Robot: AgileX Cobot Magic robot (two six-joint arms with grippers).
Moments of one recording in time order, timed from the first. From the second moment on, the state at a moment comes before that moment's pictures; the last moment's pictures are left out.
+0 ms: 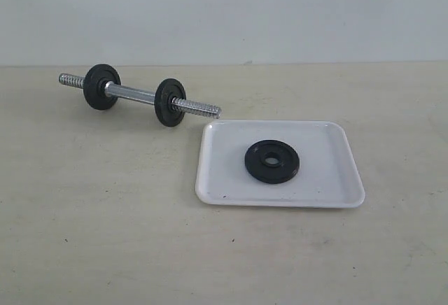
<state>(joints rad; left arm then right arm) 0.05 0.00 0.00 -0.03 0.31 0.12 0.00 0.16 0.00 -0.03 0.17 0.03</state>
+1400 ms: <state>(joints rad) 0.05 0.00 0.00 0.02 -0.55 -0.28 0.00 0.16 0.00 -0.03 -0.65 0.06</state>
